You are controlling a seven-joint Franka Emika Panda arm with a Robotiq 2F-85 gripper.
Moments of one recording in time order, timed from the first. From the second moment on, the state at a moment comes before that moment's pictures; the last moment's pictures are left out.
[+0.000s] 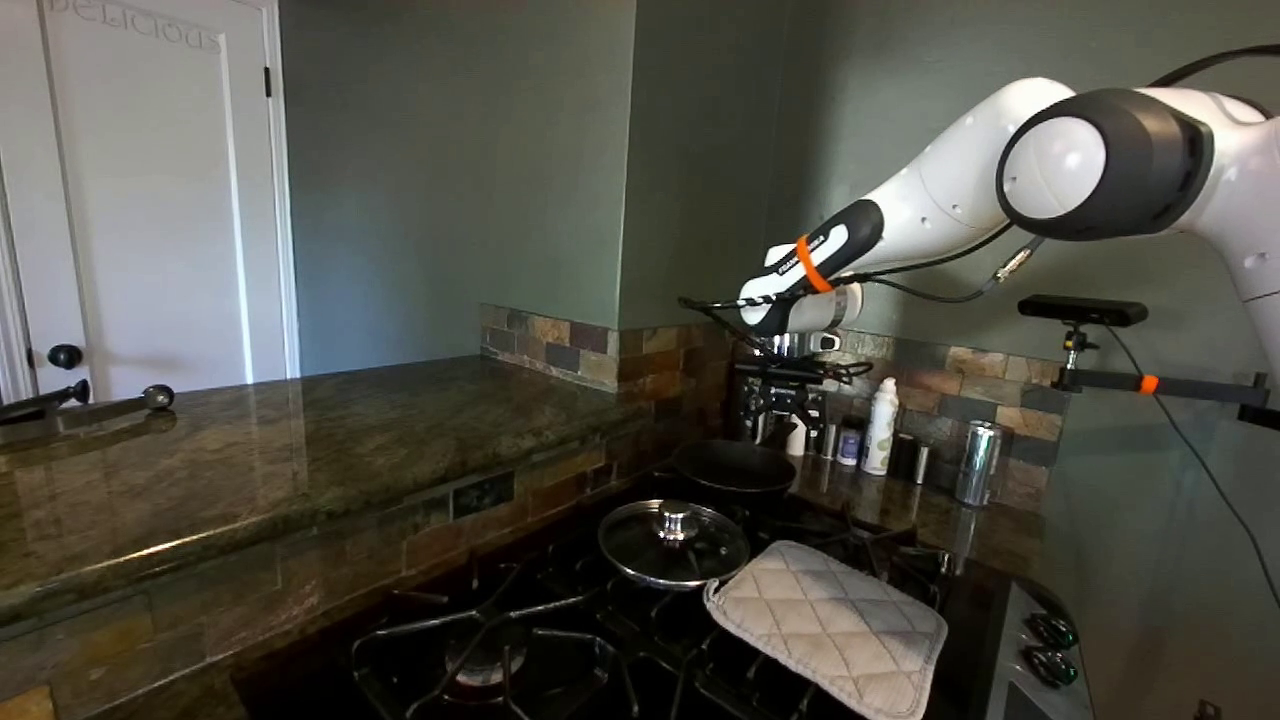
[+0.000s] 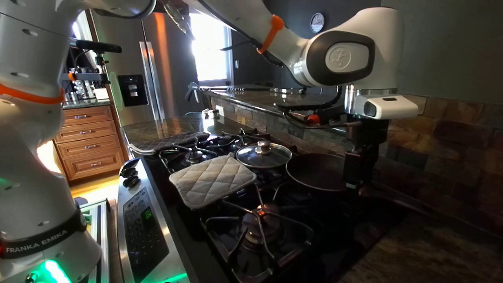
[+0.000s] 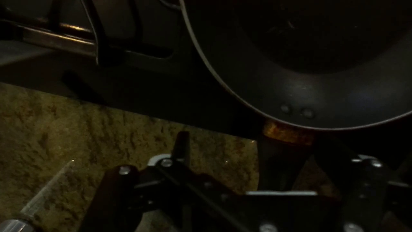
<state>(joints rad) -0.26 0.45 -0.30 -1.70 0.03 2.17 0.79</state>
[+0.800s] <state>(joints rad) -0.27 0.47 -0.30 -1.67 0.05 2.18 0.76</state>
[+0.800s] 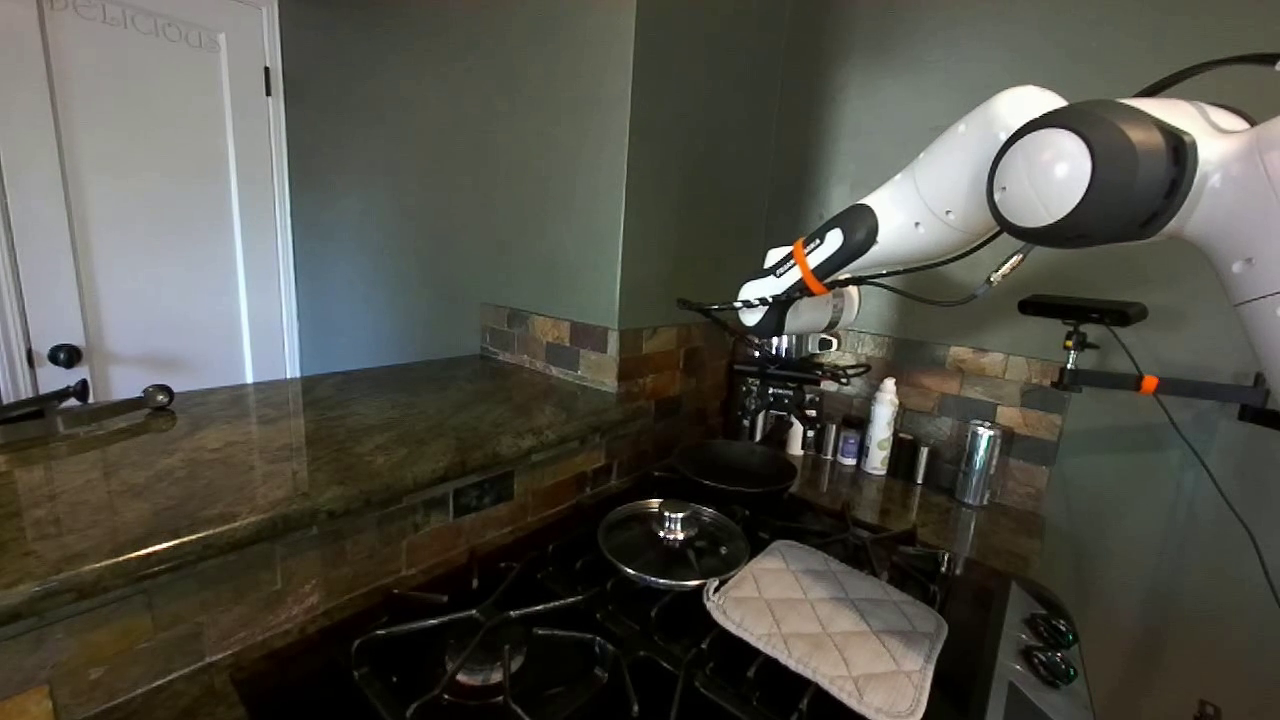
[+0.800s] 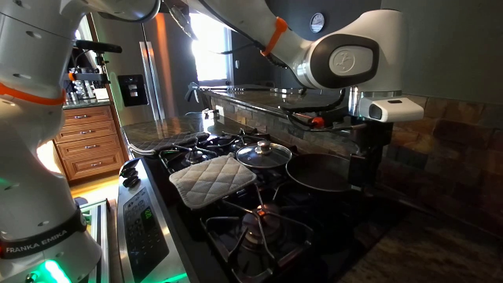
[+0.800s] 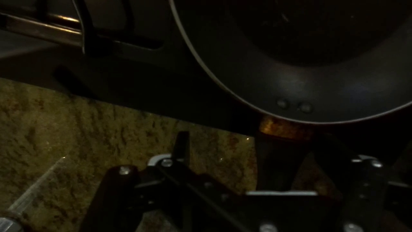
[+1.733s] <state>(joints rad) -0.27 0.57 -0.30 -1.57 0.11 2.18 0.78</state>
